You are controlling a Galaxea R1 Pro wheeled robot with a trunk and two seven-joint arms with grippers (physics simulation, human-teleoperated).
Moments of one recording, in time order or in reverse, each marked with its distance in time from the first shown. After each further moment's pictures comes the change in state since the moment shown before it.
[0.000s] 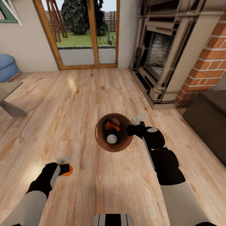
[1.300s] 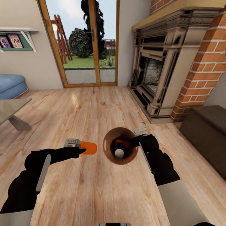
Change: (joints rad) left arm 0.169 0.040 -0.187 -0.867 0.013 0.413 -0.684; right arm 0.008 -0.002 0.003 0.184 -0.003 0.167 -0.157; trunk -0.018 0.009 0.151
